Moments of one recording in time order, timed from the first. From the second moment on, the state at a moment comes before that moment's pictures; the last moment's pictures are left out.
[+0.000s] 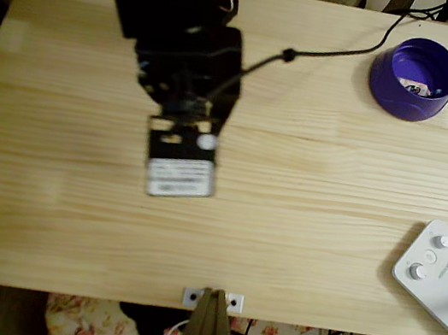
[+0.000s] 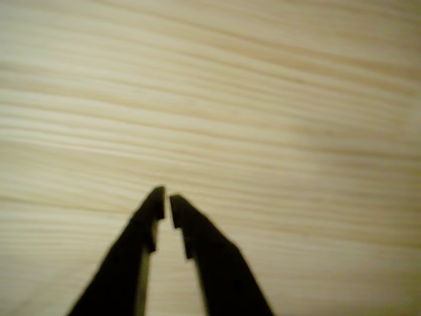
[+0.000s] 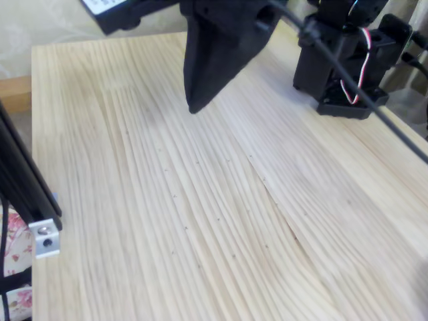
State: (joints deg) arm -9.1 126.9 124.7 57.4 9.1
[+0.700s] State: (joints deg) arm 3.3 153.7 155.9 47.6 8.9
